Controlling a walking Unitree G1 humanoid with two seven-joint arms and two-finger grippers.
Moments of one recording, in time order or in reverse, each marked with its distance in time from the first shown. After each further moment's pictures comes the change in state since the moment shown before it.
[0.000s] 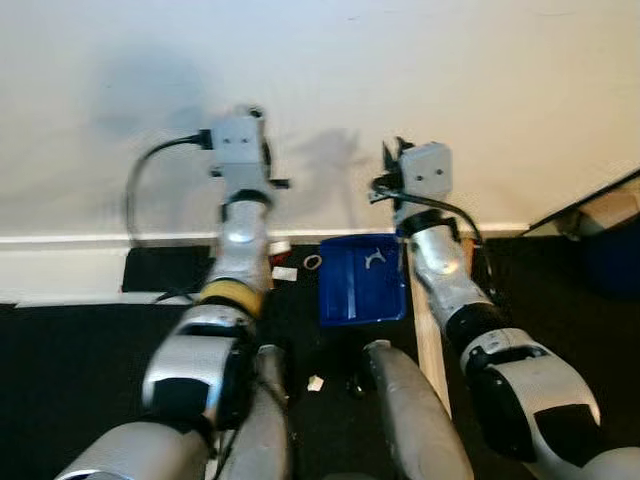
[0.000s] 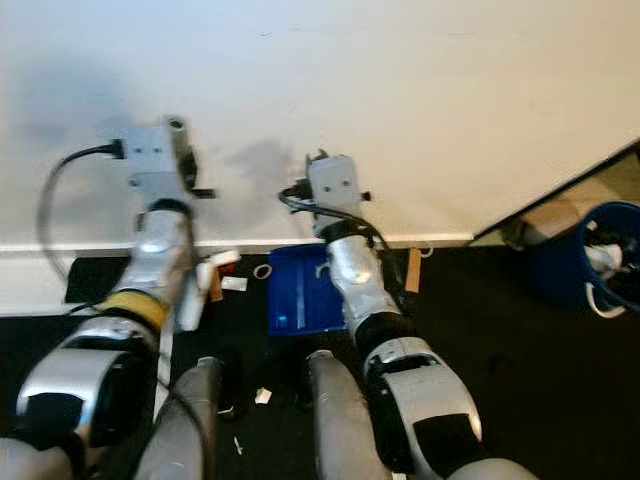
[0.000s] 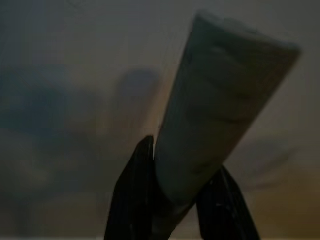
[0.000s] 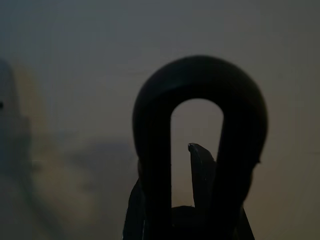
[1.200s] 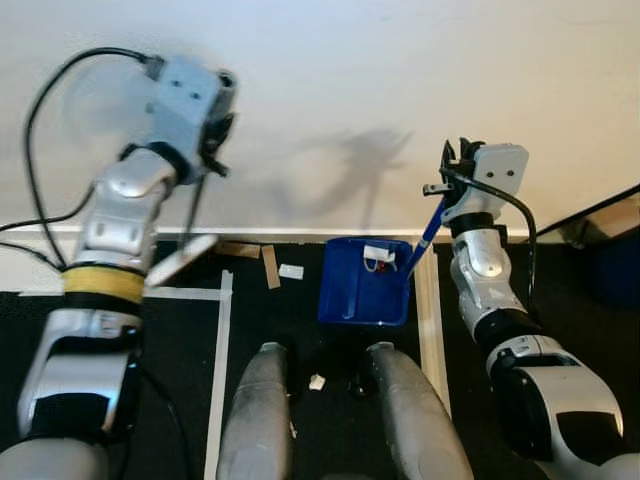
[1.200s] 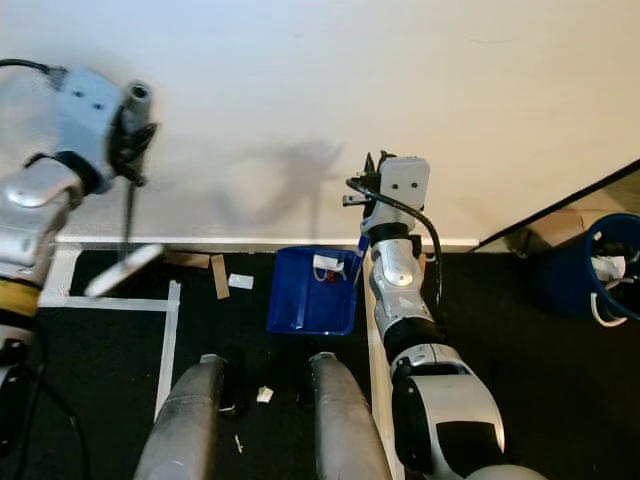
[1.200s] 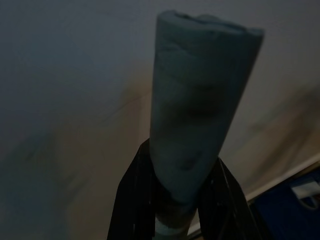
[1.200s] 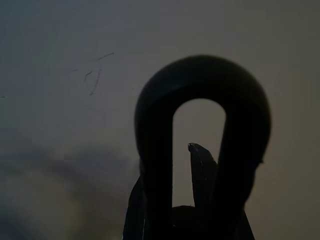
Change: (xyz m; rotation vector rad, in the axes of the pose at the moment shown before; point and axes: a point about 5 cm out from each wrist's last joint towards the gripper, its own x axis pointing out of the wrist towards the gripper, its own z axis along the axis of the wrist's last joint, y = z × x) left arm -0.023 0.150 0.080 0.548 0.116 -0.220; right arm -0.014 -0.031 -0.013 0.066 0.043 -0.117
